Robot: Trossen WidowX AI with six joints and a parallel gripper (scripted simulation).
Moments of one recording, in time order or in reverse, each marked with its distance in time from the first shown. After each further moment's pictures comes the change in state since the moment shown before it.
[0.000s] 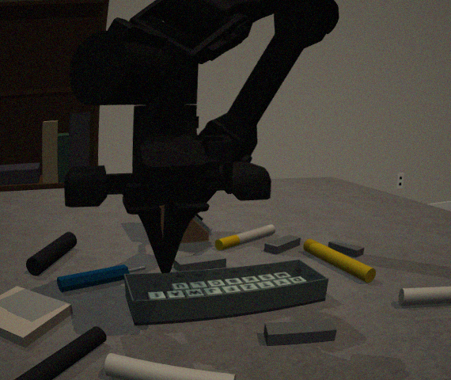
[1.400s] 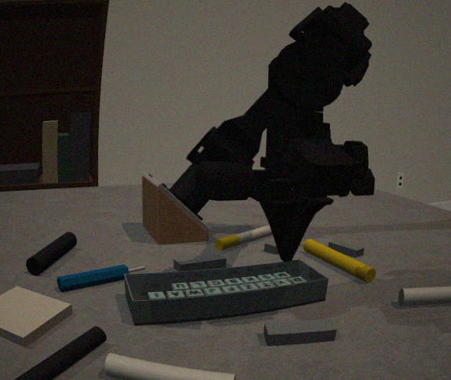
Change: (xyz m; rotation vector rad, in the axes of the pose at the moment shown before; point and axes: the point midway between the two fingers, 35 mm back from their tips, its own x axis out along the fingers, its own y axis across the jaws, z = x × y) arm 0.001 0.130 -0.001 -0.006 0.001 -0.008
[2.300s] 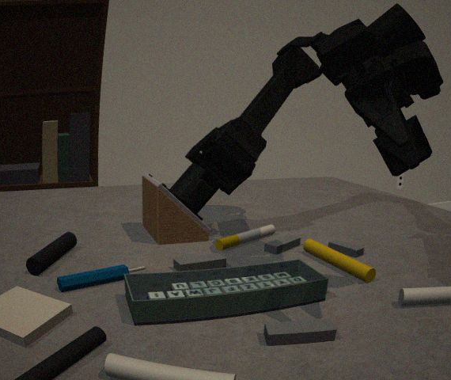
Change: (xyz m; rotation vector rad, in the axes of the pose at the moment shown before) arm -0.110 0.074 0.083 -0.503 -0.852 -0.545
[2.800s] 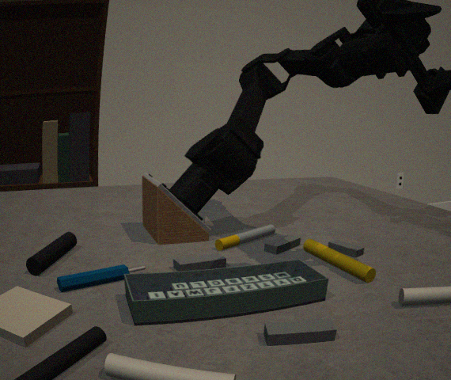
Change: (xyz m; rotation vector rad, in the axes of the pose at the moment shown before) arm -0.121 0.015 0.111 -0.008 -0.721 -0.189
